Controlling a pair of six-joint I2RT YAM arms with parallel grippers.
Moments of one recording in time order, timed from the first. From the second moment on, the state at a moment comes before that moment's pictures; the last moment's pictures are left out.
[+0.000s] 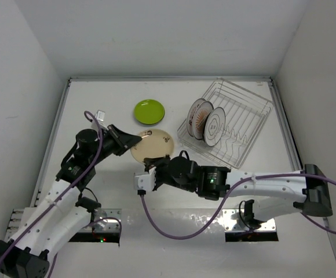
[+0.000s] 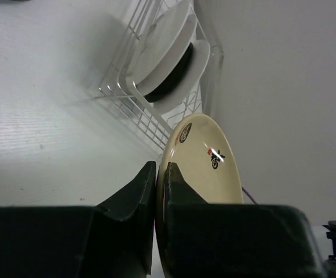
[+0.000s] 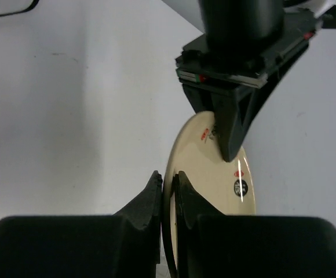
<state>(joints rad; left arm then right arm) -0.37 0.68 0.62 -0.22 0.30 -1.01 1.35 1.28 0.93 0.03 0.24 -0.83</state>
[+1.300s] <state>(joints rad) -0.22 1.95 1.30 0.04 -0.12 -0.86 1.08 0.82 0.64 -0.21 1.00 0.13</state>
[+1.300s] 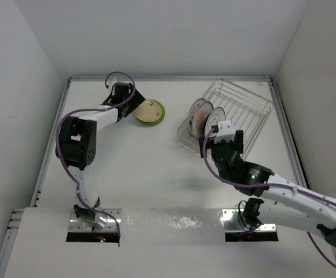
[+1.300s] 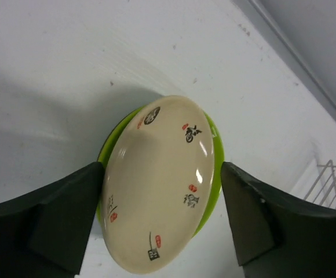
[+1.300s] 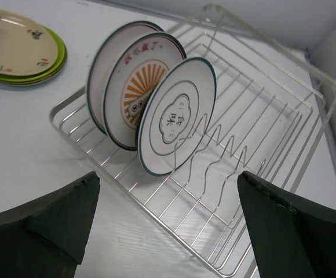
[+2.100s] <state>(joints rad) -0.51 1.02 0.74 -0.23 -0.17 -0.79 0.50 1.40 1.09 -0.33 0.70 0.72</state>
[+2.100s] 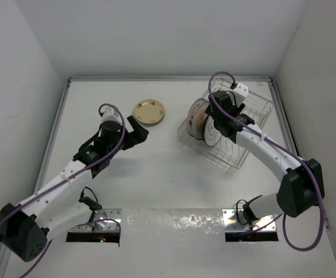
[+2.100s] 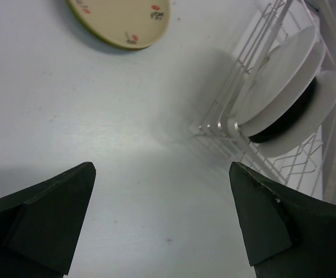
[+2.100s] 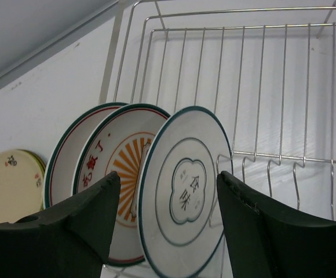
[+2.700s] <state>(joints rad) -0.51 0.65 0.69 -0.52 -0.25 -0.68 0.43 1.55 1.09 -0.21 0.57 0.78</state>
